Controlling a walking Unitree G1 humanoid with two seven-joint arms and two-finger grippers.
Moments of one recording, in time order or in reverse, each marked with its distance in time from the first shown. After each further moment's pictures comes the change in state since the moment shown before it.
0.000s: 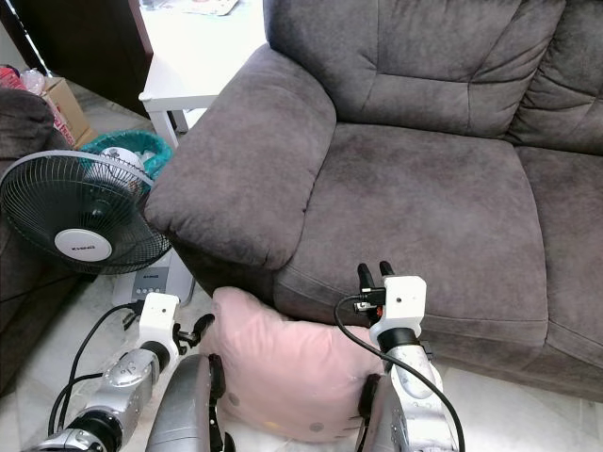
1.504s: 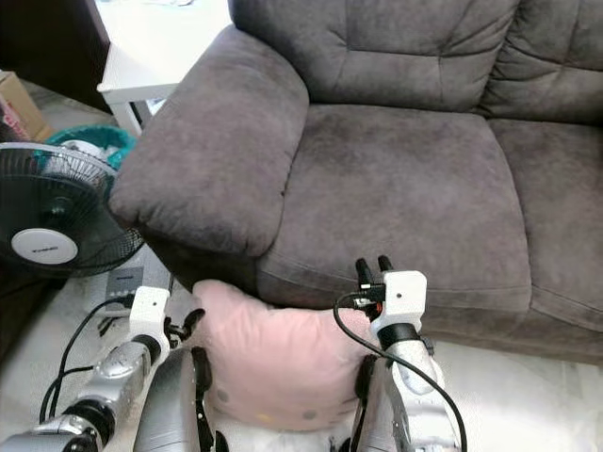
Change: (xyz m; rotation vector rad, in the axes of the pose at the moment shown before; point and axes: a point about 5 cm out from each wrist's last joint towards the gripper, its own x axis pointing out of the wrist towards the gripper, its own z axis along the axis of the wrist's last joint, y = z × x) left arm 0.009 0.013 0.016 0.000 0.016 0.039; right arm 0.005 -0.001 0.021 -0.023 -0.061 0.048
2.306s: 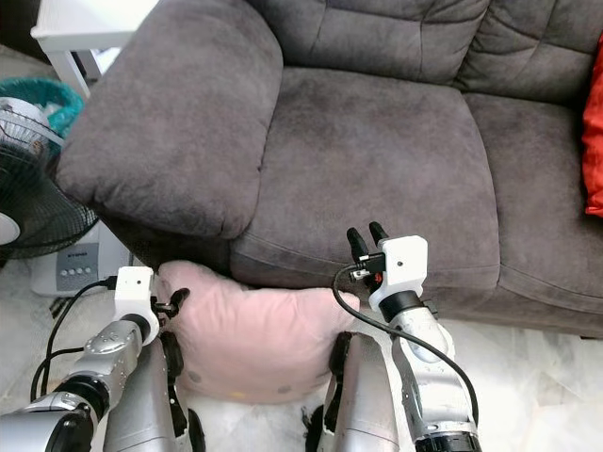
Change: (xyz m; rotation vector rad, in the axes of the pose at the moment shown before) left arm 0.003 0.026 0.017 -0.050 -0.002 0.125; right arm 0.013 -0.001 0.031 -0.036 -0.017 0.112
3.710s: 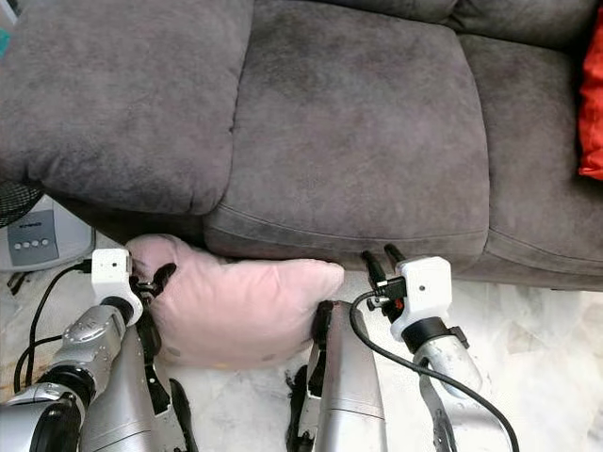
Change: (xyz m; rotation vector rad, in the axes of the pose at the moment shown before) left arm 0.002 0.015 0.032 -0.062 -0.169 -0.017; right arm -0.044 -0.006 0.005 -0.025 0.090 0.008
